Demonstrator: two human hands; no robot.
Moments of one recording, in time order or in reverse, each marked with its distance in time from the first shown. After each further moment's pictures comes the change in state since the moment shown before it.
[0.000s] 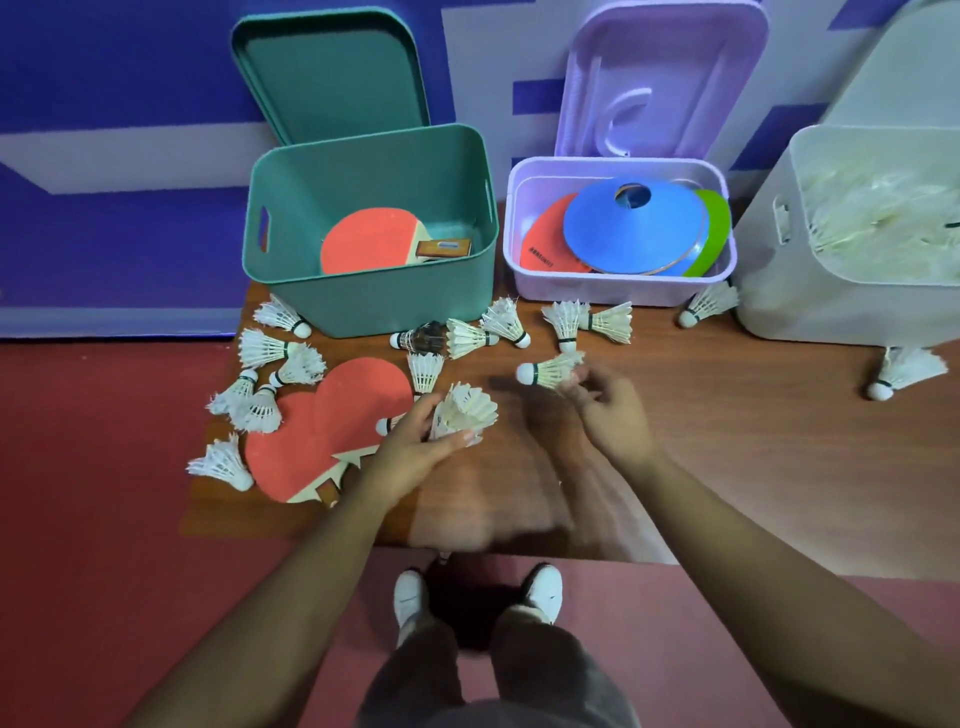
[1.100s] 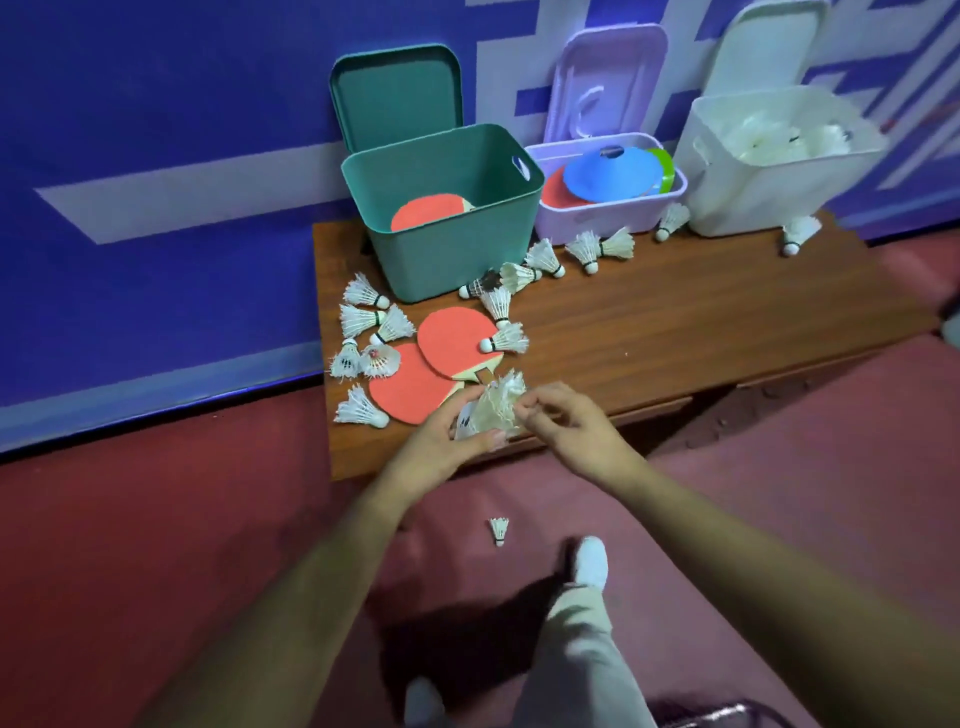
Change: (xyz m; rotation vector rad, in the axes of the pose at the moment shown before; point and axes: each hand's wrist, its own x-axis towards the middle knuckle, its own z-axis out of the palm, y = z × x) left_hand -0.186 -0.087 -0.187 -0.014 -0.425 0.257; right_hand -0.297 -0.129 0.218 0.044 -0.020 -0.148
